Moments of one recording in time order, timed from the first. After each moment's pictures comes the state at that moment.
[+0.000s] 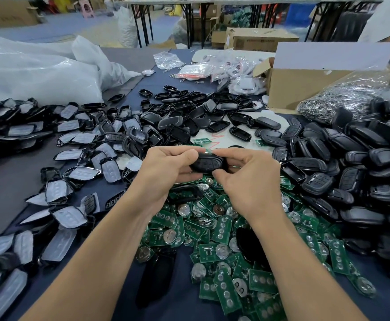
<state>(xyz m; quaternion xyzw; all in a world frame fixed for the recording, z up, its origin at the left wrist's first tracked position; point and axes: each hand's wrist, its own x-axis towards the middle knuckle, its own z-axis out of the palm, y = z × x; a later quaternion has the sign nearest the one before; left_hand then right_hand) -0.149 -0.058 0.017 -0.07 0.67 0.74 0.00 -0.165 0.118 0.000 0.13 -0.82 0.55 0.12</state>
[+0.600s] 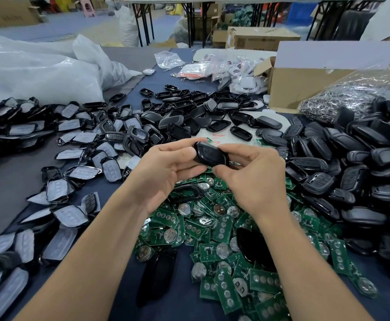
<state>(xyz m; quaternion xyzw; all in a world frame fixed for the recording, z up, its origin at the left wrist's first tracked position) -0.145 -0.066 0.024 -0.01 0.58 0.81 0.07 -0.165 0.119 0.008 0.12 -0.79 0.59 0.11</state>
